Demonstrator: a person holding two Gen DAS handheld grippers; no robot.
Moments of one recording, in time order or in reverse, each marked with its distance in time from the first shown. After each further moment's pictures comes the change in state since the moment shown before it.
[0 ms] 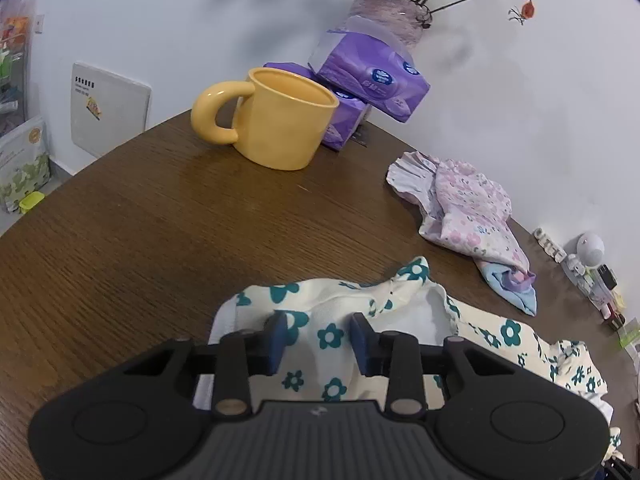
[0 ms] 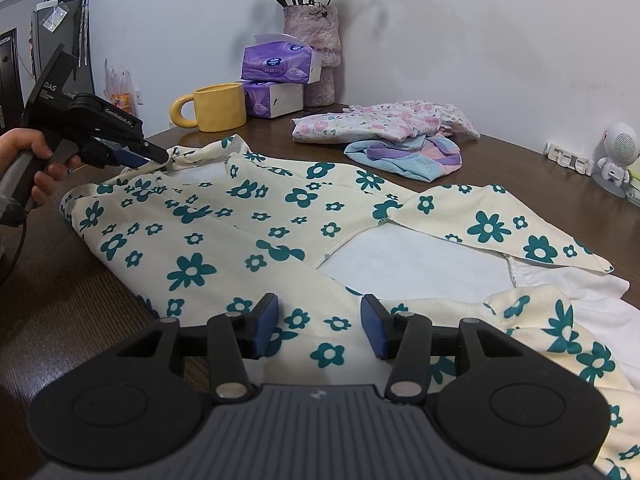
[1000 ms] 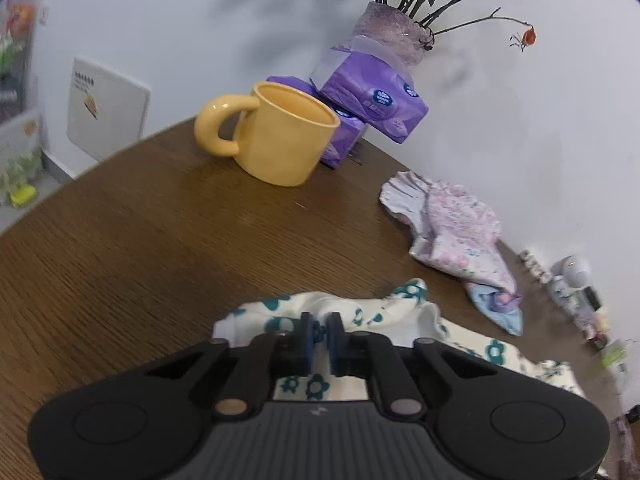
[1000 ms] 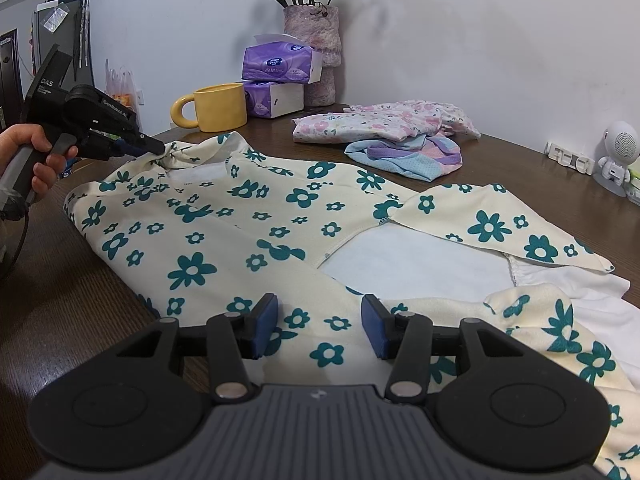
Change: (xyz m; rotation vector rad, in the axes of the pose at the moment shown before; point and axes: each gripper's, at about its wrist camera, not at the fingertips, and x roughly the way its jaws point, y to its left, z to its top) left arm -0.008 0.006 0.006 -0.031 -0.046 -0.031; right arm -0.001 0.000 0.000 0.001 0.000 0.002
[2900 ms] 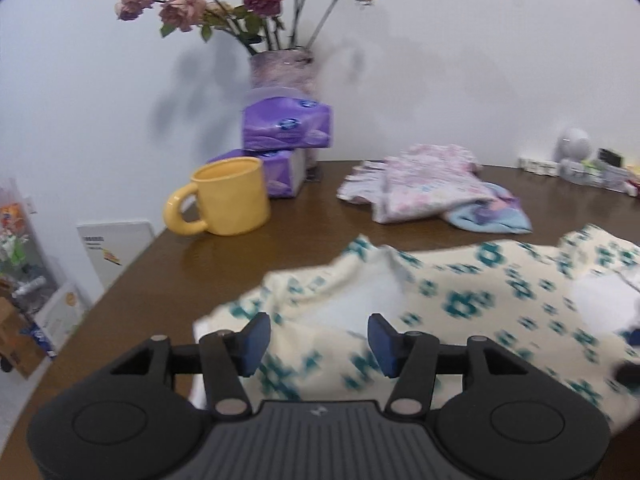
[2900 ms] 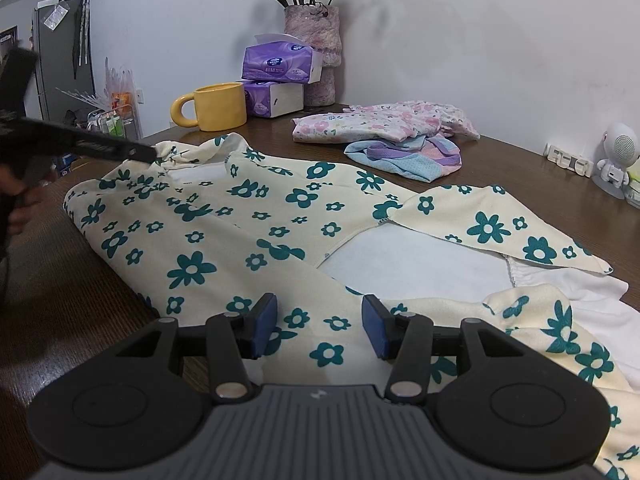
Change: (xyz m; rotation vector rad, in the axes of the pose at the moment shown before) left arm -0.044 -0.087 -0.085 0.513 -0.153 0.184; right arm 0.000 0.001 0.000 -0.006 -0.001 -0.009
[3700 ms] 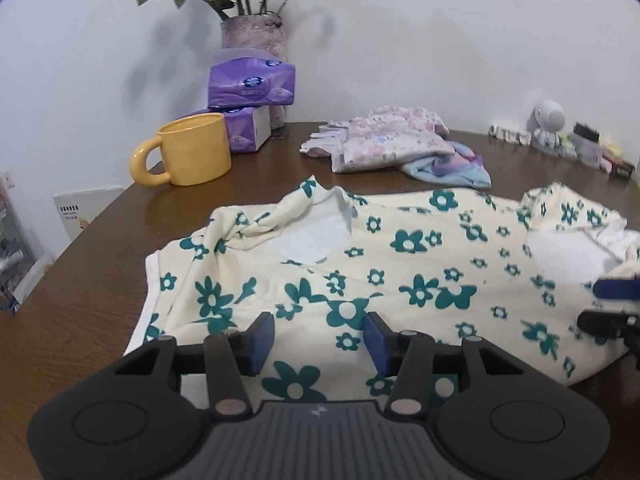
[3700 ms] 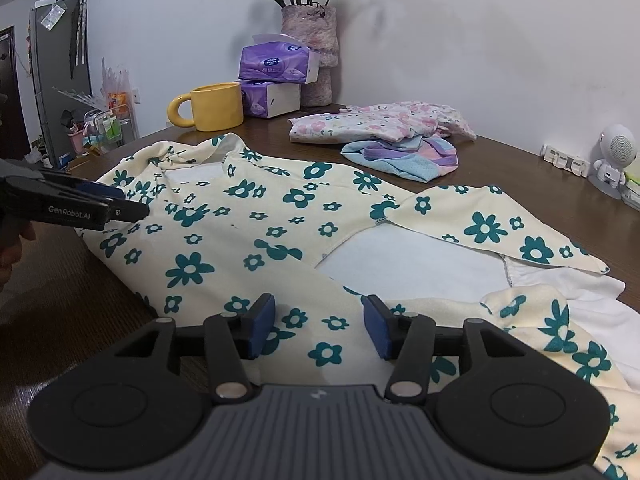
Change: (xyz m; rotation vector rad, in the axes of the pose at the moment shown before) left arm -0.005 -0.021 -0.025 -0.029 0.070 -0.062; right arm -0.001 -0.001 -0.001 0.008 -0.001 -0.006
